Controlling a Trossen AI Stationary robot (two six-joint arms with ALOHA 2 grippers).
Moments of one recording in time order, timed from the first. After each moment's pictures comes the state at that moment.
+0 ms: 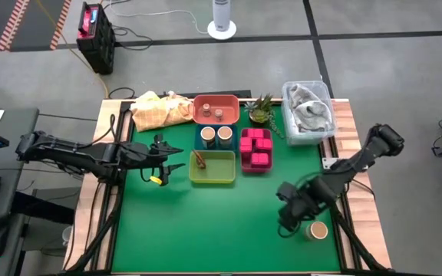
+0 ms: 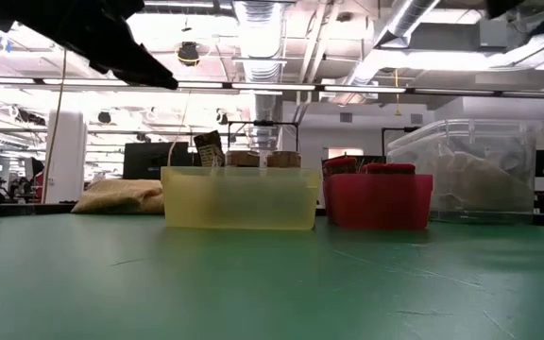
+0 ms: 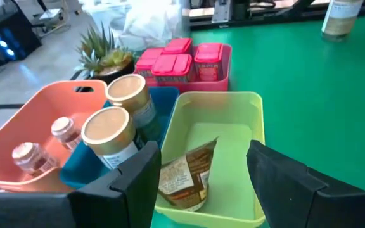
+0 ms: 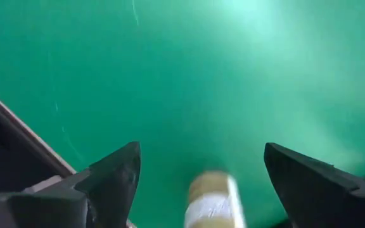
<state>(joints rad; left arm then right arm) -0.09 0.80 0.54 -0.09 -0.34 0.05 0.59 1.46 1.20 -1.16 0.02 1.28</state>
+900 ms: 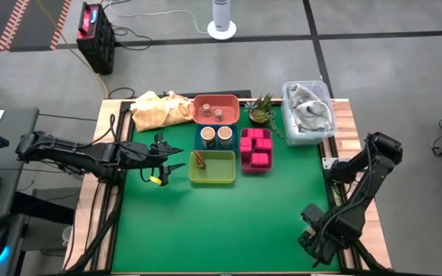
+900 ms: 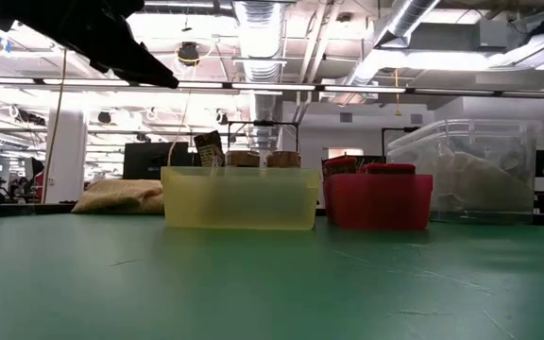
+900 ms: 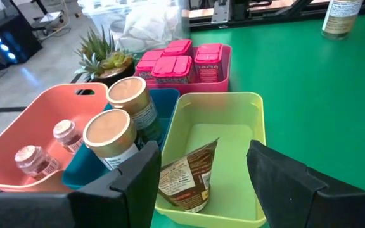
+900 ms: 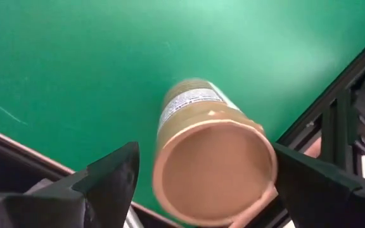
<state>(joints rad) -0.09 0.80 0.54 -0.10 -0.34 0.06 0.99 1.55 1.20 -1.23 -0.02 1.92</state>
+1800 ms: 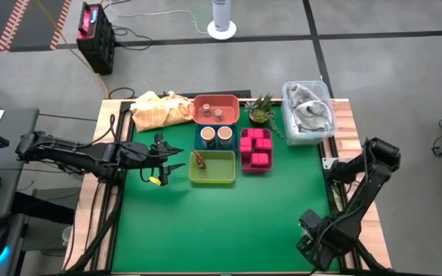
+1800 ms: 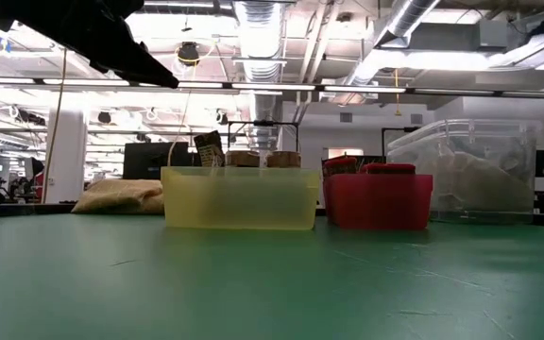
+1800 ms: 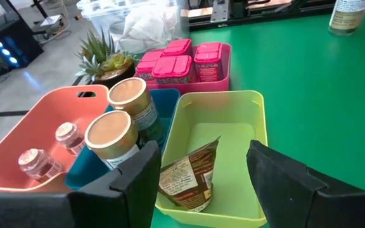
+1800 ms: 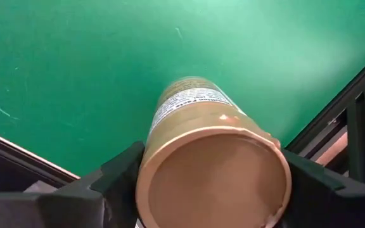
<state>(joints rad) -0.09 0.80 0.54 -0.10 -0.34 0.09 1.01 1.64 1.20 -1.17 -0.03 1.94</state>
